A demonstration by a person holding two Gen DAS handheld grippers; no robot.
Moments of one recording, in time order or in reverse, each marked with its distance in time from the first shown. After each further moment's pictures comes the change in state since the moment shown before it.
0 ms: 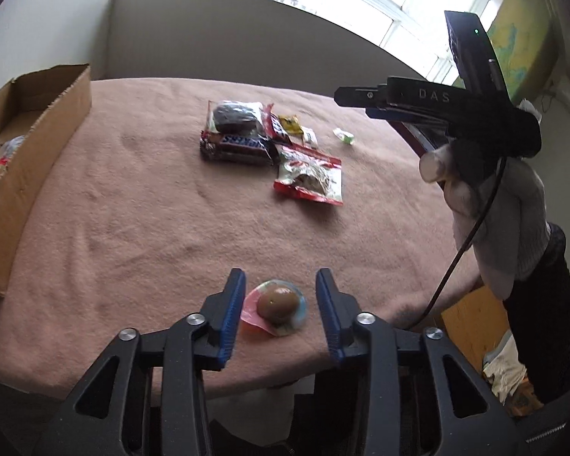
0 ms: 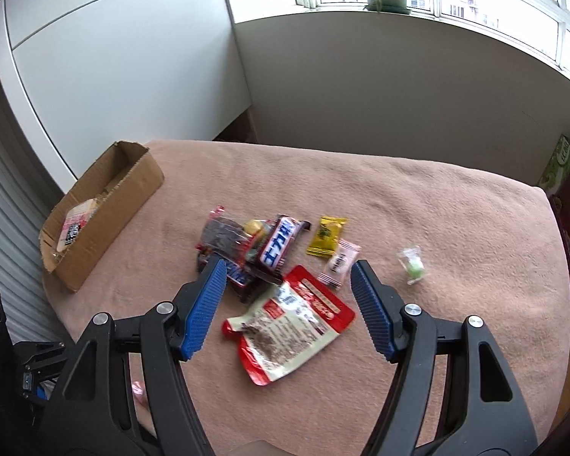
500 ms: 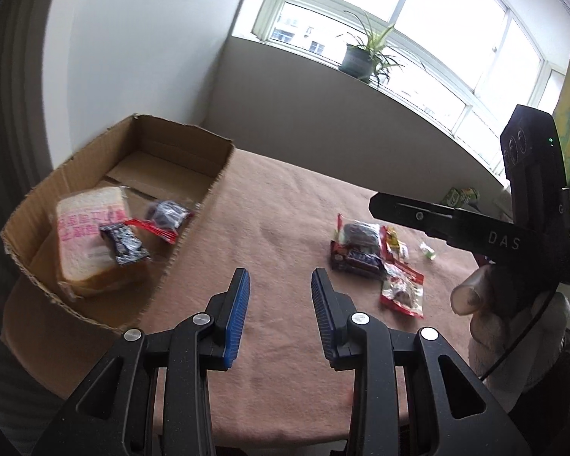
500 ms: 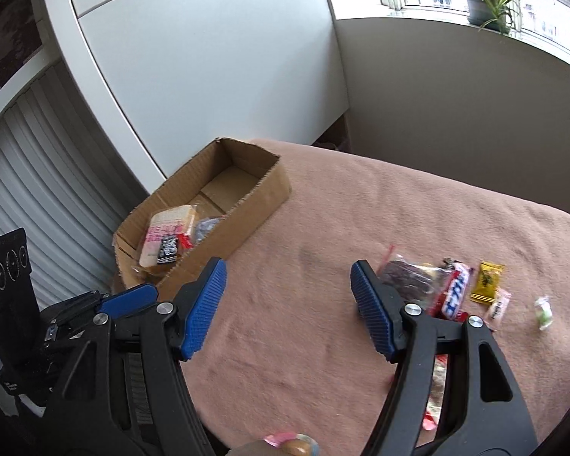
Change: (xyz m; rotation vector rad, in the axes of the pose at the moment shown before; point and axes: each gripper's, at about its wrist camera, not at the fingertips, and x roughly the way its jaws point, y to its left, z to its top) left arm -0.065 0.085 0.045 -0.224 -0.244 0.187; right arm 0.018 0.128 0.033 -0.120 -0.002 0.225
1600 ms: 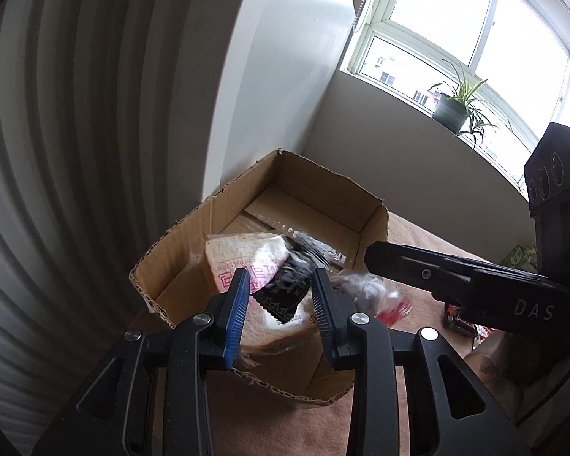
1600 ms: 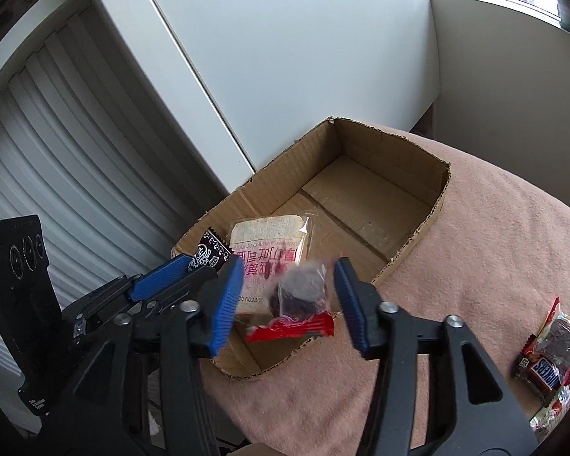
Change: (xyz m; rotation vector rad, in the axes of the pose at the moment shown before) left arm -0.022 0.114 0.030 -0.165 -0.121 0.250; right arm 0.105 0.131 0.043 -0.048 0.103 0.235
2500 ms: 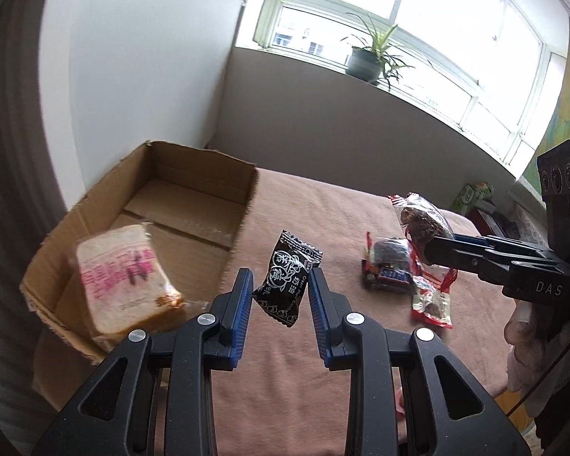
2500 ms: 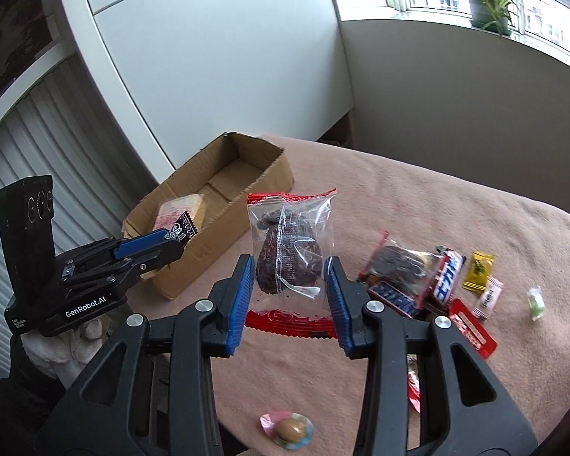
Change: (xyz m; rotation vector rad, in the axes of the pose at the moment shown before) left arm -0.001 -0.087 -0.020 0.209 0.072 -0.169; right arm -0.124 -0.080 -0.060 0.021 -0.087 -0.143
